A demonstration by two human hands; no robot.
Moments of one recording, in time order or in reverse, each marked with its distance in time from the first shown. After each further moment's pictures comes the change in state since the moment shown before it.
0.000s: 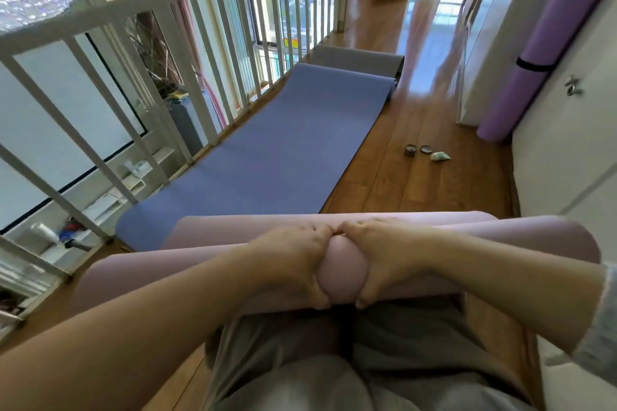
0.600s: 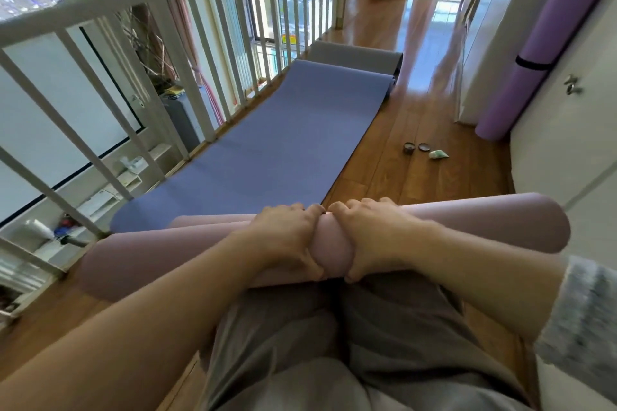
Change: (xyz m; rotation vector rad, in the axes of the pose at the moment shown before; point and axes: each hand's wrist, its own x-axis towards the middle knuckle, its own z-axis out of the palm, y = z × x) left_hand 0.019 -0.016 -0.007 0.080 0.054 -0.097; right_hand 0.028 0.002 0.004 -0.192 0.053 0.119
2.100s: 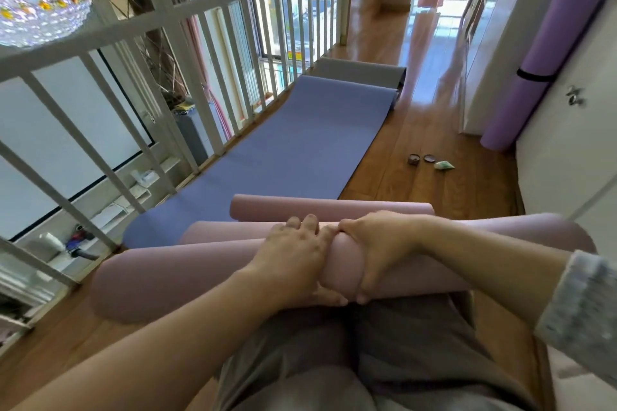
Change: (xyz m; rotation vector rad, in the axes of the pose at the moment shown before) left_hand -0.033 0.018 0.008 0.116 0.172 0.053; right_hand 0.001 0.011 -0.017 0.199 -0.222 -0.133
